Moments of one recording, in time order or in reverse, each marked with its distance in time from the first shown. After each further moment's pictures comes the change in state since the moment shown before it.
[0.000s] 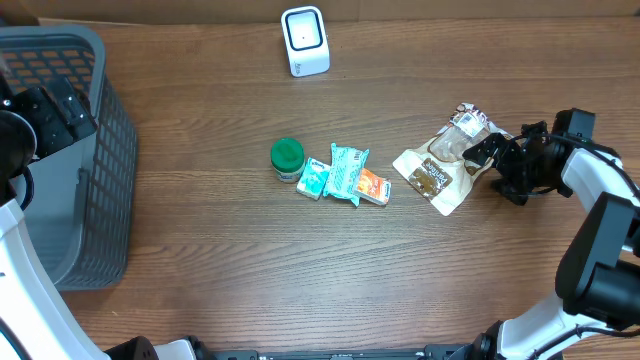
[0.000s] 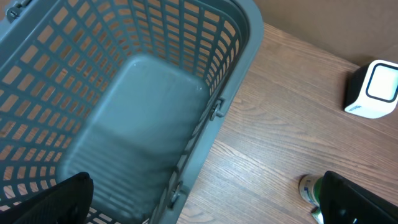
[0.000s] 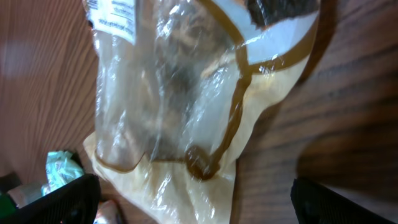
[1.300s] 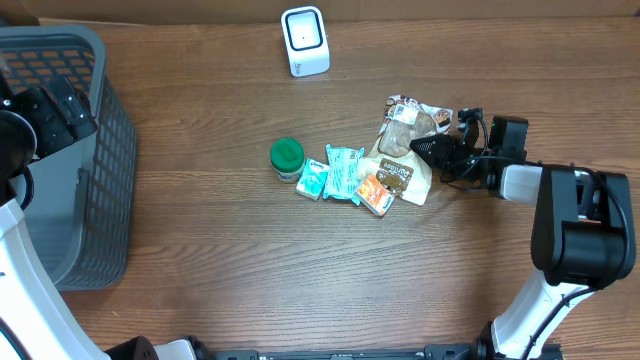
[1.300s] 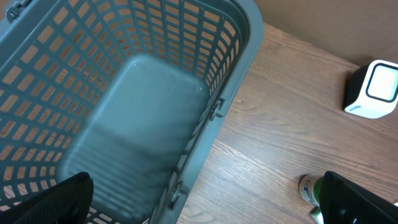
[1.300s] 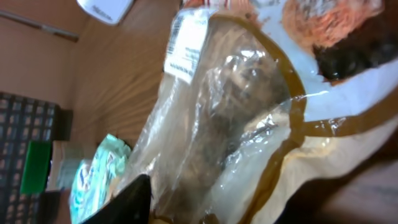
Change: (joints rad) left arm 0.000 0.000 0.000 0.000 0.000 0.000; right arm 0.228 0.171 -0.202 0.781 -0.290 0.011
